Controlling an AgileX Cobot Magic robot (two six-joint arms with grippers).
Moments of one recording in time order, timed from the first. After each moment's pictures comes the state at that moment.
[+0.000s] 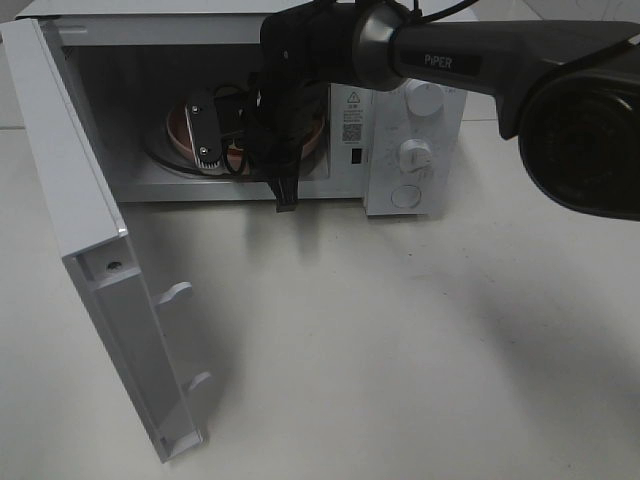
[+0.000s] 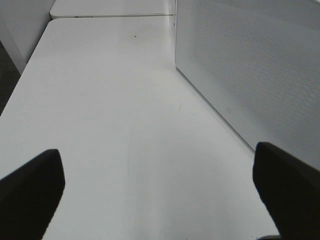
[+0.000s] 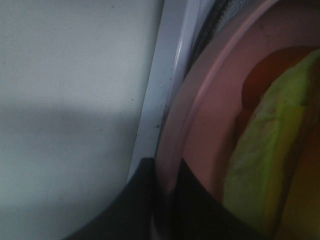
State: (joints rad) left arm 0.08 0.00 -0.50 -0.09 1.04 0.09; right arm 0.64 2.45 -2.09 -0.06 0.72 -1.19
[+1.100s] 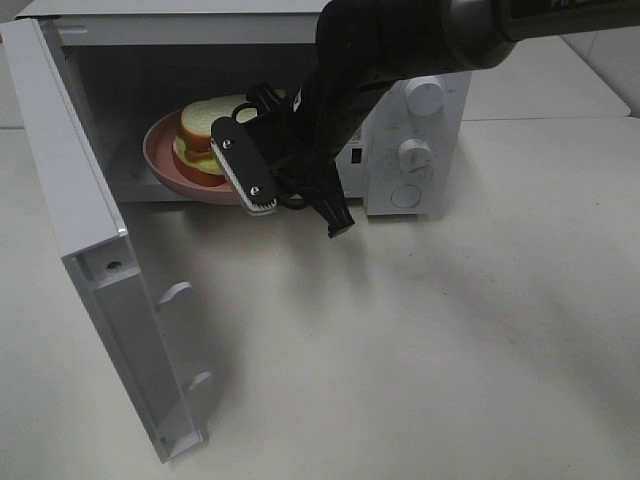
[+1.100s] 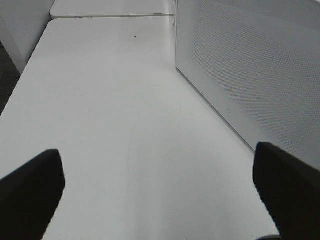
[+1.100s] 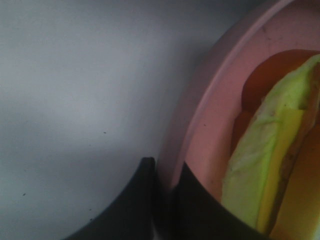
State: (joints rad) left arm 0.08 0.00 -0.50 -0.09 1.04 0.09; right arm 0.64 2.12 -1.57 0.13 0.53 -1.64
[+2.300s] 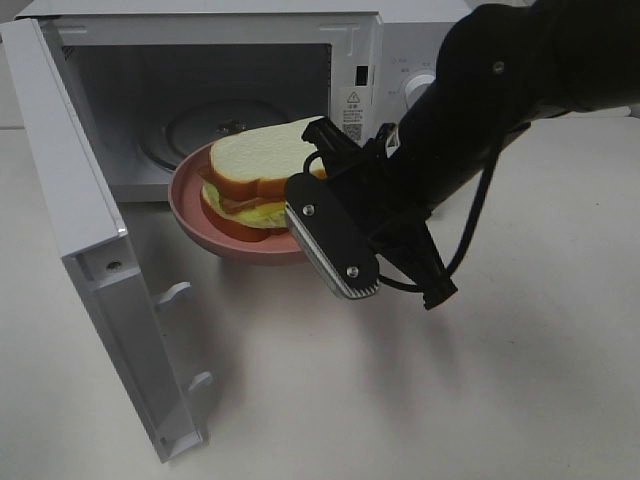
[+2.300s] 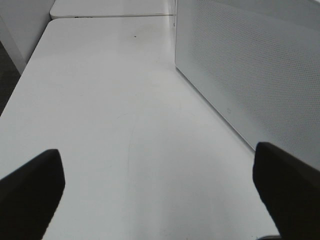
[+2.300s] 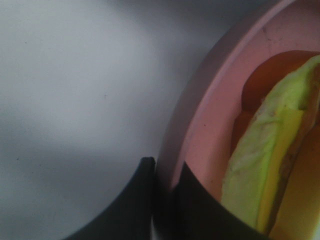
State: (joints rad) left arm 0.08 0.00 -0.50 -0.09 1.04 0.09; right arm 0.67 1.70 -1.03 0.16 0.43 -1.71
